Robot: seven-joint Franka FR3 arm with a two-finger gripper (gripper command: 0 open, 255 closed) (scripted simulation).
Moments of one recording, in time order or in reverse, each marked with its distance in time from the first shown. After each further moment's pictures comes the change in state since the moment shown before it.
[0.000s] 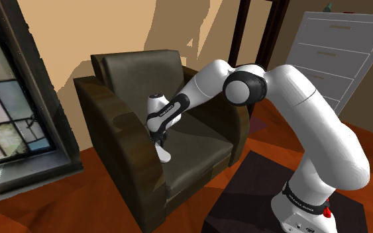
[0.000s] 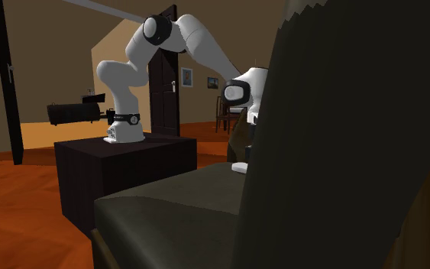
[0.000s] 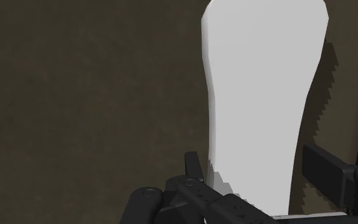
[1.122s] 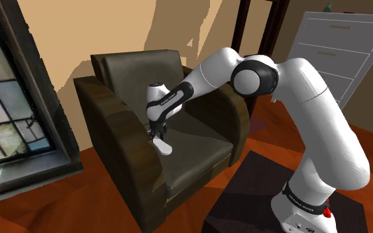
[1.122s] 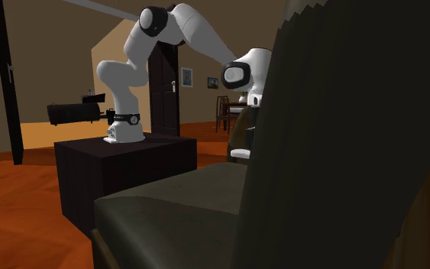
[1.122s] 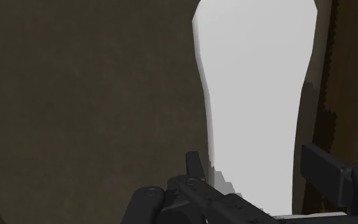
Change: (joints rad) arm 0.000 -0.117 -0.002 -0.044 -0.002 -0.074 0.000
